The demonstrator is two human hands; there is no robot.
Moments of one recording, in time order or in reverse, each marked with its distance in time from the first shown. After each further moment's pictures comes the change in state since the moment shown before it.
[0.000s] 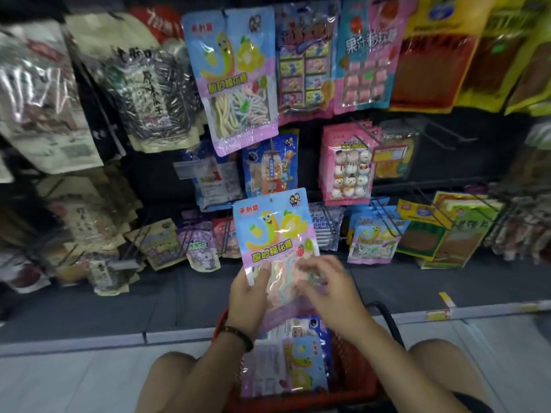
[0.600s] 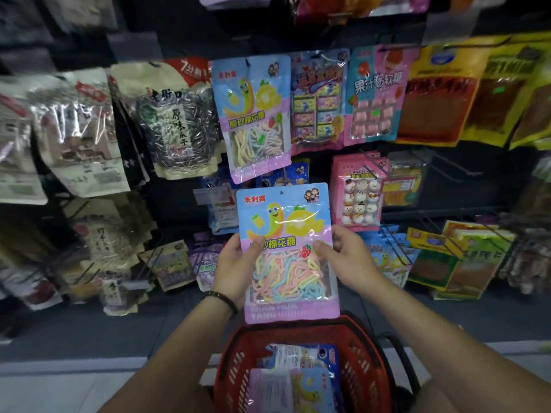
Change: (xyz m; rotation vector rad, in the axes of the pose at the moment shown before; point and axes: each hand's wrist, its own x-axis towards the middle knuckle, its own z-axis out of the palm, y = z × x) left_hand 0.057 0.095 -0.020 -0.066 -0.134 0.079; right_hand 0.090 -0.060 -0.043 0.181 -0.011 0.030
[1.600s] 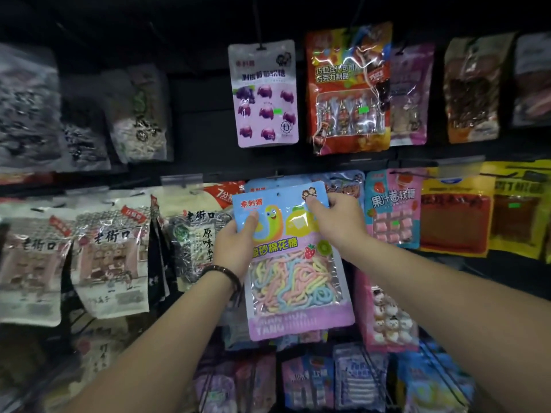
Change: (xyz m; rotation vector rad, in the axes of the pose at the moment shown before) left_hand 0.140 0.227 0.017 0.118 0.146 0.382; right_hand 0.198 -0.225 0.008 -0.077 0.387 -0.246
